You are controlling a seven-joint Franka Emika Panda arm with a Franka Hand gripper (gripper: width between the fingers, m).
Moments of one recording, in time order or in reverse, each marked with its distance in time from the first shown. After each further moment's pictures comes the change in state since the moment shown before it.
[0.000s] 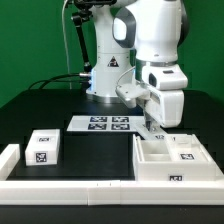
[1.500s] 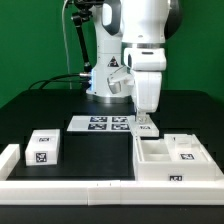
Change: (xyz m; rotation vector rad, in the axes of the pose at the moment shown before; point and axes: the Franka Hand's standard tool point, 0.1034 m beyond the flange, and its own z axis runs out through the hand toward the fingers) arm -0.035 0.030 -0.030 -0.091 -0.007 0.220
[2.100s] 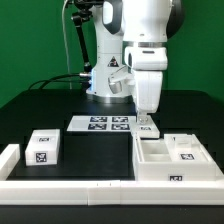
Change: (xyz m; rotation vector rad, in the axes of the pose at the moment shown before) arm -0.001 0.008 0.002 0.010 -0.004 0.018
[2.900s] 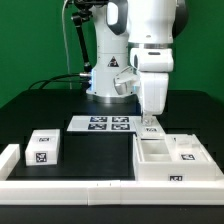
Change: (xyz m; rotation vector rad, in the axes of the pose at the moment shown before) arm 0.014 0.002 -0.001 0.000 0.004 0.007
